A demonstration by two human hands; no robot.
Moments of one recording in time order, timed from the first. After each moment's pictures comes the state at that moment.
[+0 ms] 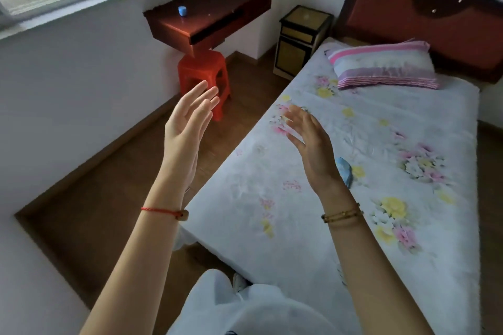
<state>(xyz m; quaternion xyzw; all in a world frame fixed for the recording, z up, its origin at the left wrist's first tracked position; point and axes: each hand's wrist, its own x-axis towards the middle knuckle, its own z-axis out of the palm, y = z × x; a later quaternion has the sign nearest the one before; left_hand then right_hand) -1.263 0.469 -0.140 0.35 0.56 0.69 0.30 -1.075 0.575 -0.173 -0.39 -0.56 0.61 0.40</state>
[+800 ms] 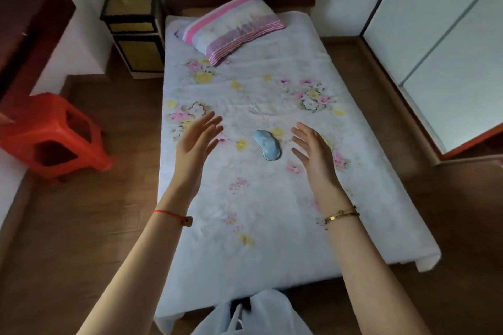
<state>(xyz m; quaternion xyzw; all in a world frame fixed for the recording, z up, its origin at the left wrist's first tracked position) -1.240 0.681 -0.217 0.46 0.45 0.48 0.60 -1.011 0.628 -0.226 -0.61 -0.24 0.47 0.59</state>
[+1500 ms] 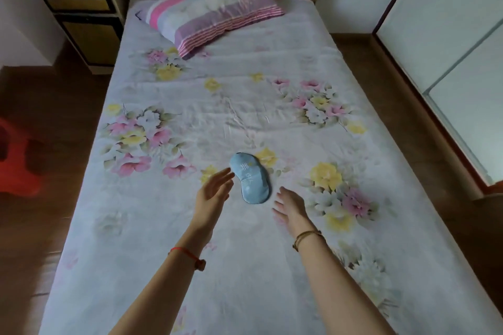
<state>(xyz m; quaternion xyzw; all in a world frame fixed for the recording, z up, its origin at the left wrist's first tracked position) -1.054 0.852 -0.544 0.43 0.56 0.36 0.61 -0.868 0.832 -0.610 -0.70 -0.01 0.56 0.45</state>
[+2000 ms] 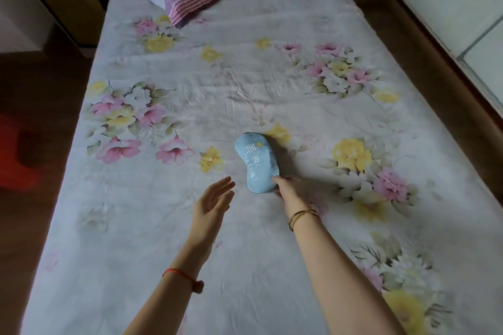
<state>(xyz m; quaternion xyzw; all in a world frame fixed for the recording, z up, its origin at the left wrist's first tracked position) -1.066 0.842 -0.660 0.42 0.58 0.33 0.61 -0.871 0.878 -0.744 -0.77 -0.11 0.49 0.39</state>
